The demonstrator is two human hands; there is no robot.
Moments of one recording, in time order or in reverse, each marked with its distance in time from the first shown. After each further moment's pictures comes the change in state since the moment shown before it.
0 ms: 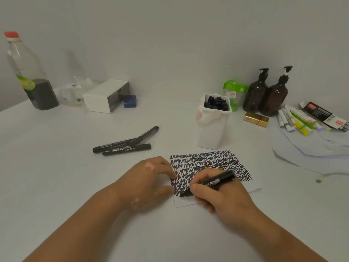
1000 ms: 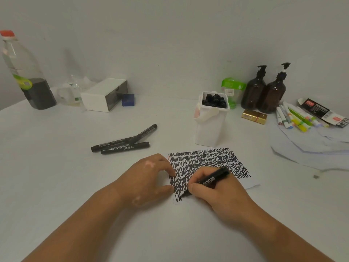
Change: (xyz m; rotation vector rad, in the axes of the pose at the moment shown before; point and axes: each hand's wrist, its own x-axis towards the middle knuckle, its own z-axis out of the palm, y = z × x) left_hand 0.001 0.005 0.001 0.005 -0.017 -0.058; right_hand 0.000 -0.004 -0.002 -0.250 0.020 -0.012
